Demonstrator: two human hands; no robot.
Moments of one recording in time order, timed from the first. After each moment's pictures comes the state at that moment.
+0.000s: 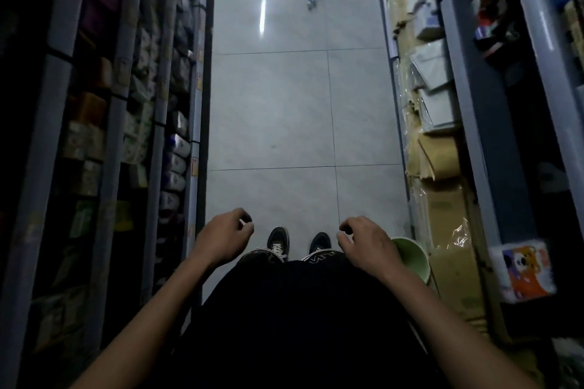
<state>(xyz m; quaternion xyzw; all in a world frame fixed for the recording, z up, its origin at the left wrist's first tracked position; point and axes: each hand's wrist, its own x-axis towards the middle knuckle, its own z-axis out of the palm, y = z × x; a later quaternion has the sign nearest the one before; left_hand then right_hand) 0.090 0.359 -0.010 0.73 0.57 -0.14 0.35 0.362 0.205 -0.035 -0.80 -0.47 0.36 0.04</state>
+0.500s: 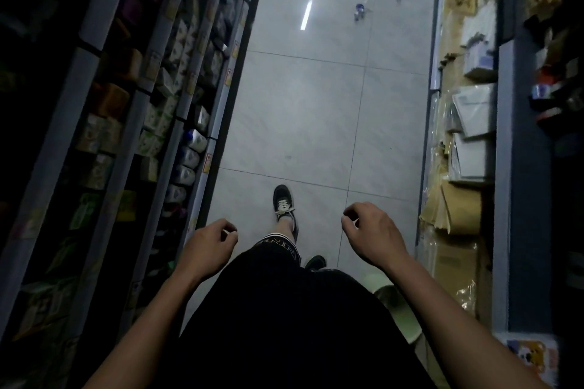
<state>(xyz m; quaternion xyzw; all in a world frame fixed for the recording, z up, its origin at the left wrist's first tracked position) 0.104 0.417 -0.012 0.62 0.69 -0.09 0.38 0.435 0.360 -0.034 -0.76 -0.54 0.35 0.06</state>
